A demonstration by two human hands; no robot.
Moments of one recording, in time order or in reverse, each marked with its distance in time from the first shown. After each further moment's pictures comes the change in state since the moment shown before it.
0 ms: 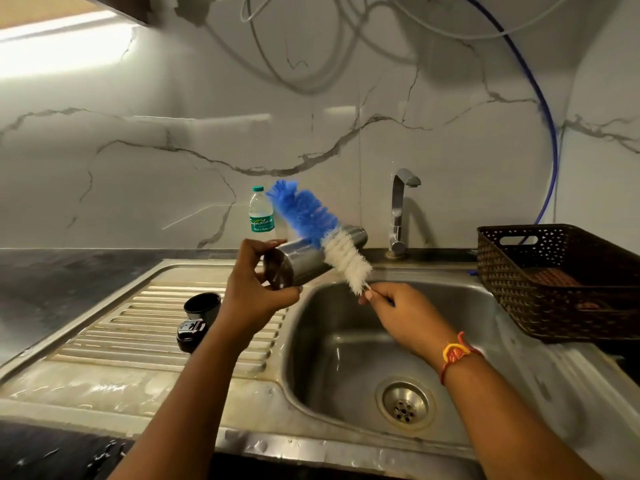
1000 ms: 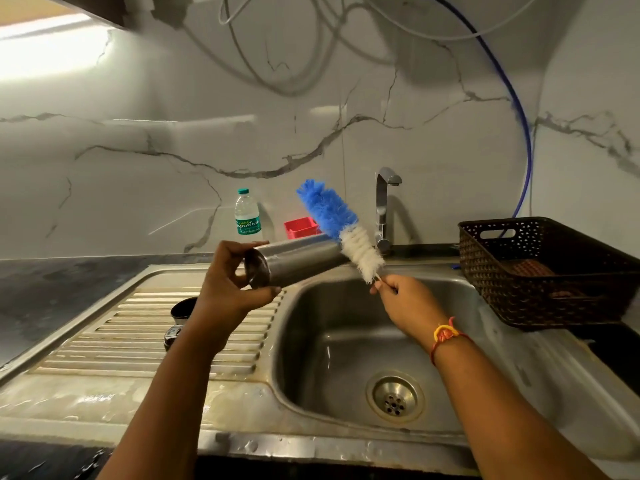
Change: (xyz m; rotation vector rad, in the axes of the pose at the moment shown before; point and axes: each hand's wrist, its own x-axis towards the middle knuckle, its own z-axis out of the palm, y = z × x) left_hand 0.001 -0.002 -0.015 -0.109 -0.059 -0.010; right_hand 0.011 0.014 -0.010 -0.013 0.123 0.138
